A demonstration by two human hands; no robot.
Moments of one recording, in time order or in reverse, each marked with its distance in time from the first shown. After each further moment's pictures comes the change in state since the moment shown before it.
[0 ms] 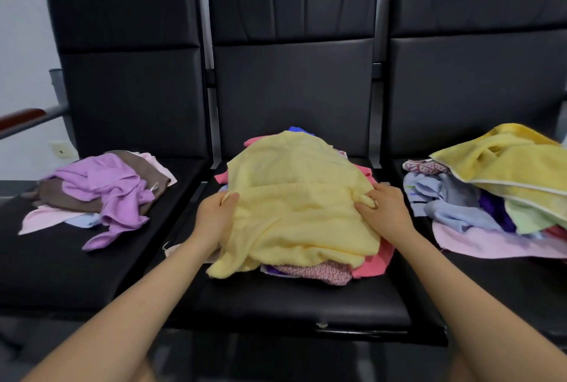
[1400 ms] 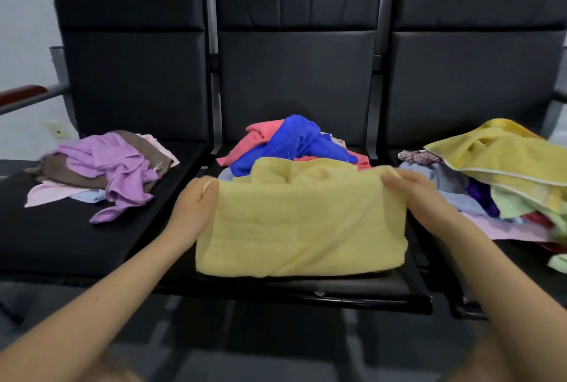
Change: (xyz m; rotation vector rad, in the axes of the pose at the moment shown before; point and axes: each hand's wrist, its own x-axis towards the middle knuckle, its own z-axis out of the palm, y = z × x) left_hand -0.032 -0.005 -0.052 0.279 0.009 0.309; right_hand -0.045 -0.042 -0.076 0.658 -0.191 0.192
